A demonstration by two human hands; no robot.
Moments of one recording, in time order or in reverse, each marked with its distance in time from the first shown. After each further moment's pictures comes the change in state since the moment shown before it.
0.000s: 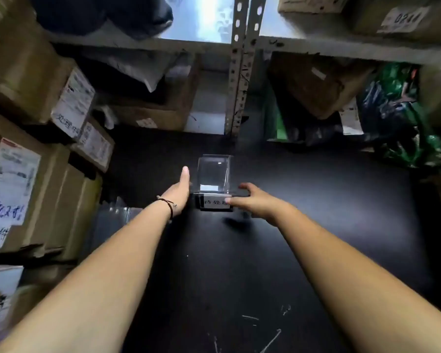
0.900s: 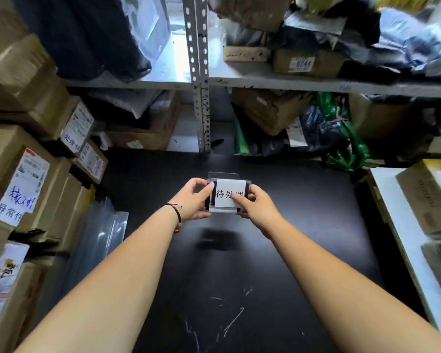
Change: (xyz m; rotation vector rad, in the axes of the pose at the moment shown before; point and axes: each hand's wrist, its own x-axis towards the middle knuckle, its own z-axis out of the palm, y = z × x) left_hand -0.140 0.057 0.075 -0.361 -0.165 0.298; right_hand -0.129 0.033 -0.031 0.339 0.351 -0.287
